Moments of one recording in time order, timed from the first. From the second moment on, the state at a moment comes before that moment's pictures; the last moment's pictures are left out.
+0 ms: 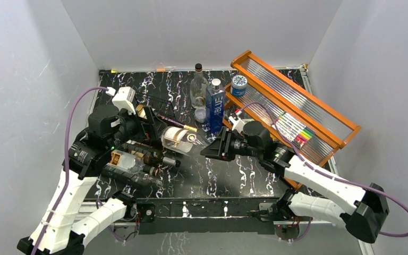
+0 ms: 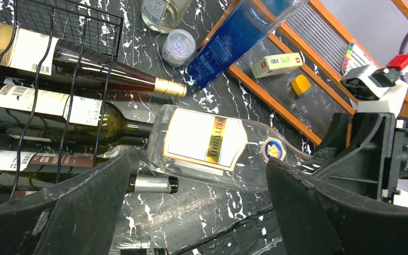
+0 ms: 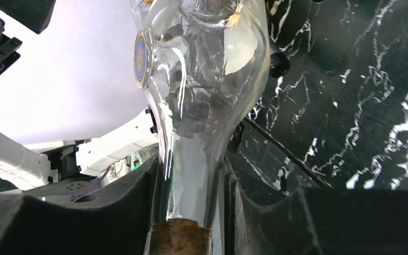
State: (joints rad) left arm -0.45 0.83 1.22 -0.84 0.06 -0.42; right arm 0.90 1.00 0.74 -0.09 -0.34 1.13
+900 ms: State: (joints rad) left arm -0.45 0.81 1.11 -0.77 0.09 -0.43; right arm 0.71 1.10 1.13 -0.92 -0.15 0.64
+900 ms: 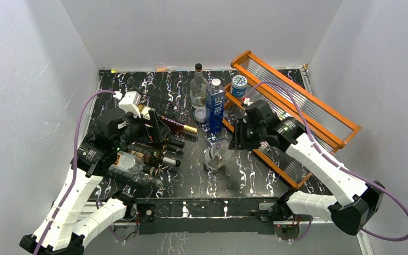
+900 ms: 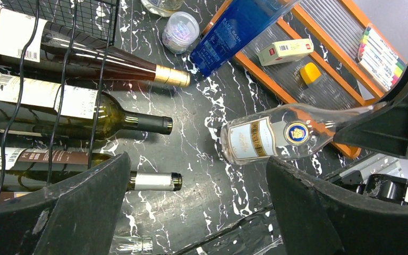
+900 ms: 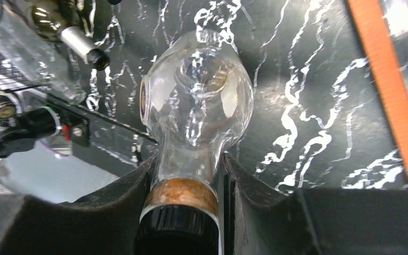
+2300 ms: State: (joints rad) left arm -0.45 0.85 1.06 -0.71 0.13 -0.40; right arm 0.76 1.21 1.44 -0.92 -0.01 0.26
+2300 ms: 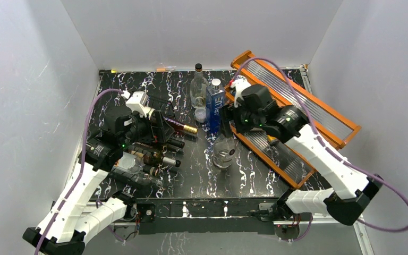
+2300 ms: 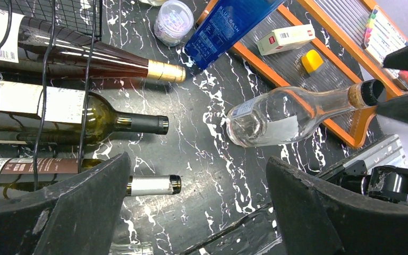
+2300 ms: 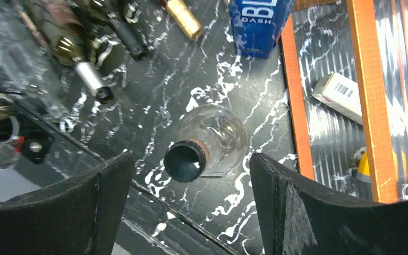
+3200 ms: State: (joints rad) left arm -0.45 0.82 1.06 -0.73 0.14 -0.45; right arm 0.98 1.35 1.37 -0.88 0.41 0.34
